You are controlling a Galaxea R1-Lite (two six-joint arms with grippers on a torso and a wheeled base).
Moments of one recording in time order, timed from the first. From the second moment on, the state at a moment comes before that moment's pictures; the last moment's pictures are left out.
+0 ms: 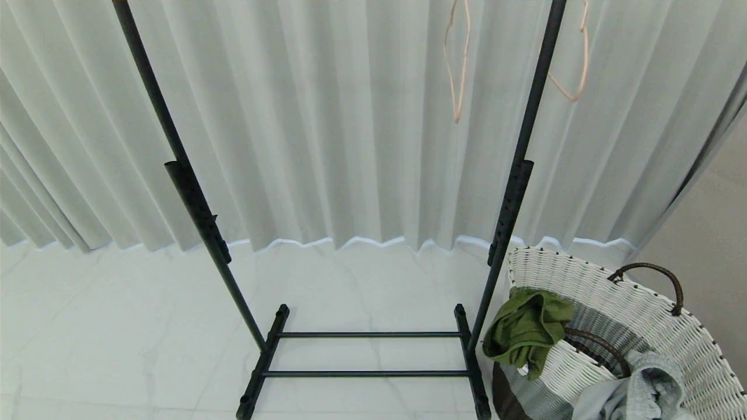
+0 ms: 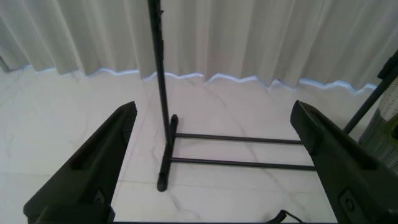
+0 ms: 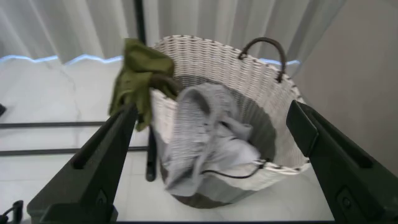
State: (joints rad) left arm 0.01 0.00 0.00 0.00 -0.01 0.00; right arm 0.00 0.00 0.00 0.01 0.00 0.00
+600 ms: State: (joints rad) left arm 0.01 0.00 0.00 0.00 -0.01 0.00; right arm 0.00 0.00 0.00 0.00 0.00 -0.02
